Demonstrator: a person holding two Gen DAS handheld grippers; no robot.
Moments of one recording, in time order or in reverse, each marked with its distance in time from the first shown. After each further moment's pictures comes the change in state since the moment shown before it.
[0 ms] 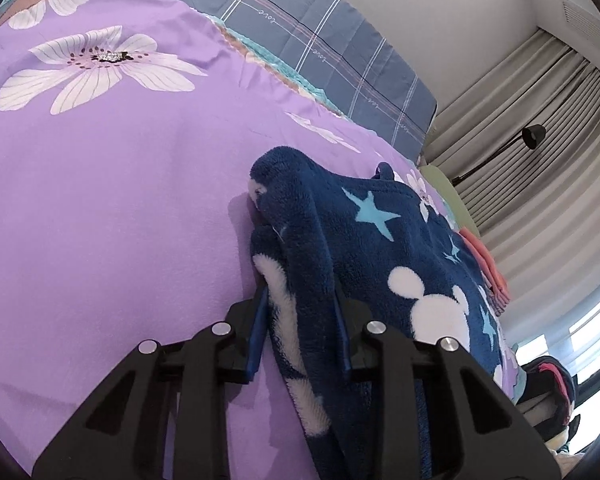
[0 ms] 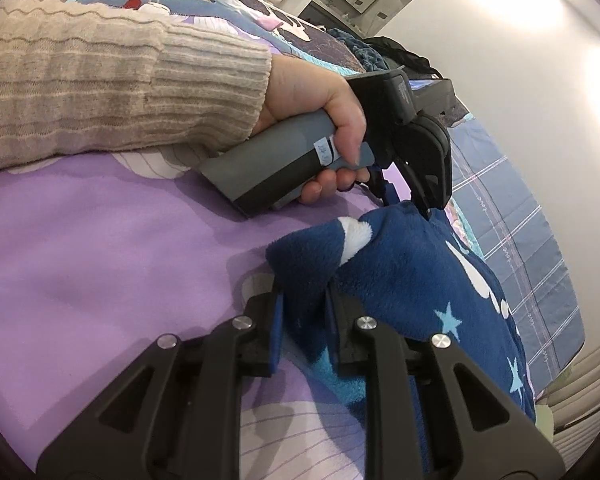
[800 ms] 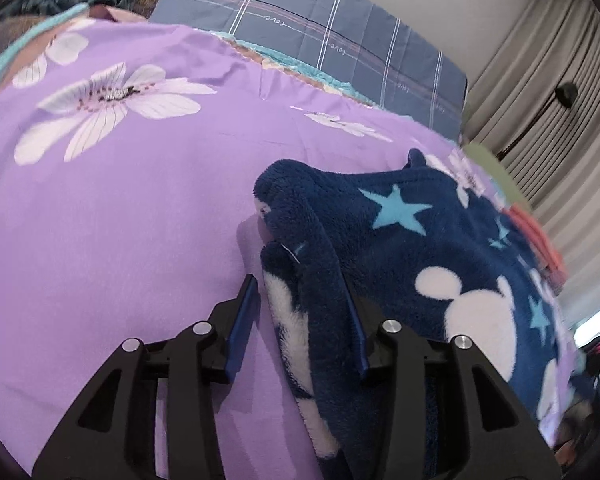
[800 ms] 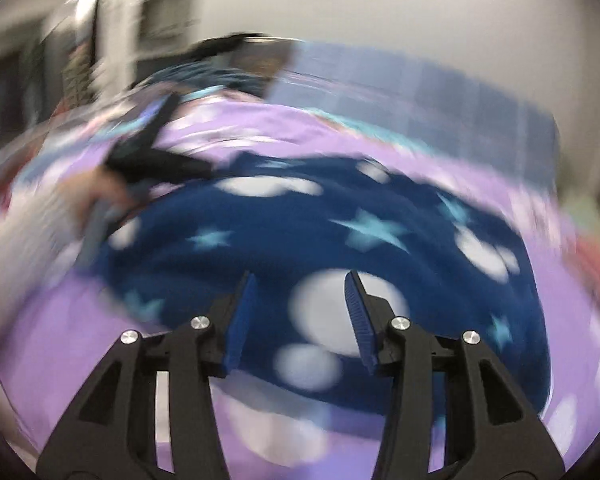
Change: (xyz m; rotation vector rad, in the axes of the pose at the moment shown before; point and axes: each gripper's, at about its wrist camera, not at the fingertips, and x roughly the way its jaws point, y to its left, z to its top) left arm 0.014 -0.030 0.005 0.131 -0.001 0.238; right arm -0.075 -0.161 -0.102 0.827 0.029 -0.136
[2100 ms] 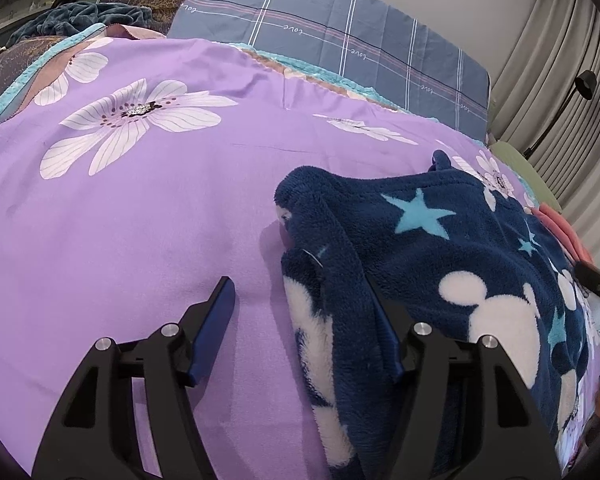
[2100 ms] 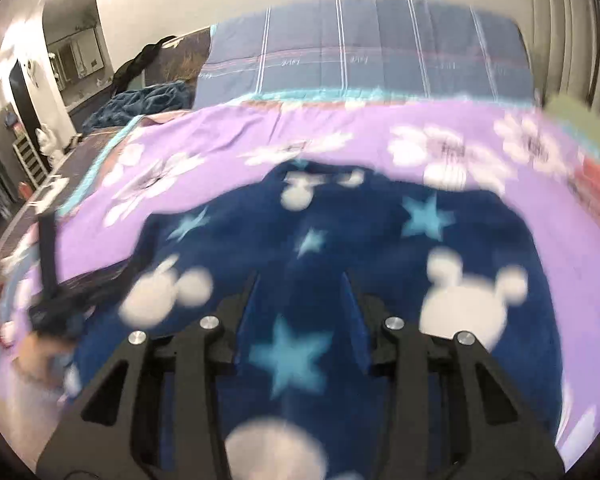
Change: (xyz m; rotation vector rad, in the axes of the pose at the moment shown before) left arm -0.001 -0.006 -0.001 0.009 -0.034 0.116; right arm 0.094 -0.071 0.083 0.258 0.163 -0.025
